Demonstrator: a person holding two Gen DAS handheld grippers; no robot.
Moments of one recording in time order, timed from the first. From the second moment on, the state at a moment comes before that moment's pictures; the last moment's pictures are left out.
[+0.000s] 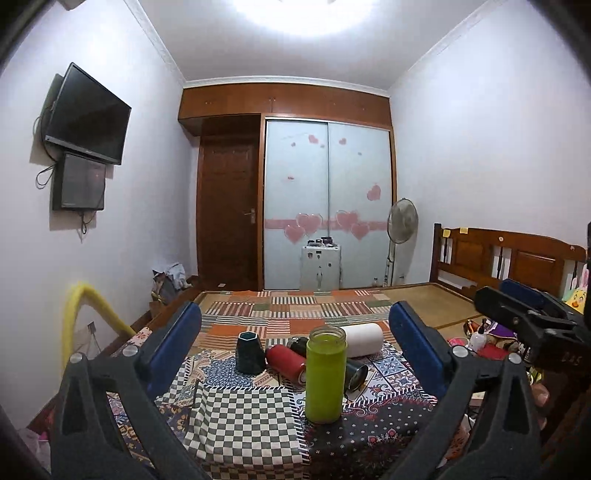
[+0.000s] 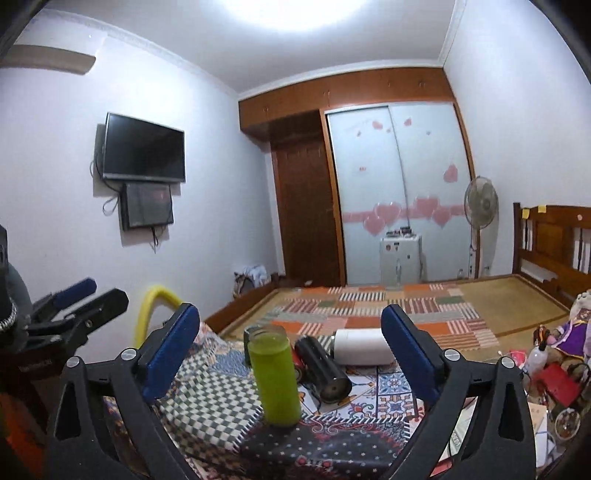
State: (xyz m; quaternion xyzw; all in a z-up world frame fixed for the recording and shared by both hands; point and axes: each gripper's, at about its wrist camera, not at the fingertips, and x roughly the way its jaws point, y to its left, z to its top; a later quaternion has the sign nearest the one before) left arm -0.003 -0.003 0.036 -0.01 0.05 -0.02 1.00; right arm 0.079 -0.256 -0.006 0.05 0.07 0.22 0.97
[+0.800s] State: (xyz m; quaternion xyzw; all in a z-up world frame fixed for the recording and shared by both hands) left arm -0.020 -0.002 0.020 -0.01 0.05 -0.02 1.00; right arm 0.058 -0.251 -0.017 0.05 0.07 0.21 0.97
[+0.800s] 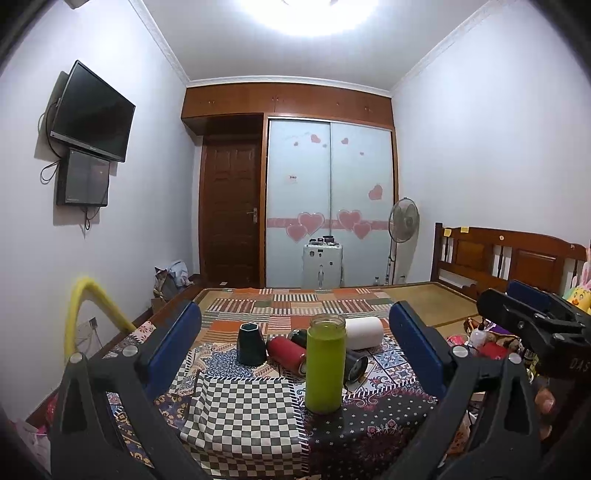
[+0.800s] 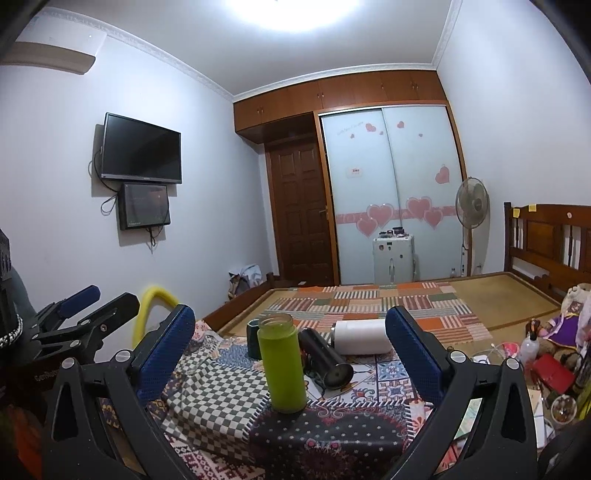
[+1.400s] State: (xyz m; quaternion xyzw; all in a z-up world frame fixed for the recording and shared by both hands) left arm -0.016 -0.005 0.016 0.00 0.05 -0.02 1.00; right arm 0.058 -0.249 -0.018 0.03 0.07 0.20 0.98
